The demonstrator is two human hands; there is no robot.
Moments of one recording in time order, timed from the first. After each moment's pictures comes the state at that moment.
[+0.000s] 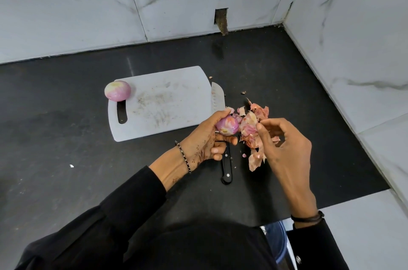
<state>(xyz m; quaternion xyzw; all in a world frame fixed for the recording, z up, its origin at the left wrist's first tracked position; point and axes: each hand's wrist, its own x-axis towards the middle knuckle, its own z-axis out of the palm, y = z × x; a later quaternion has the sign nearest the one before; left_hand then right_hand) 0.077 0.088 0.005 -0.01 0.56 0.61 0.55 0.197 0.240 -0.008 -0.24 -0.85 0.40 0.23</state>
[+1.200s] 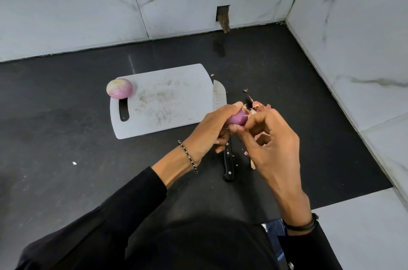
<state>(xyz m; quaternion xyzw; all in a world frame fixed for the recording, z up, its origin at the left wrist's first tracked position) 0.087 0.091 0.032 0.13 0.68 0.59 0.41 0.188 0.207 0.017 -0.12 -0.85 0.45 0.25</state>
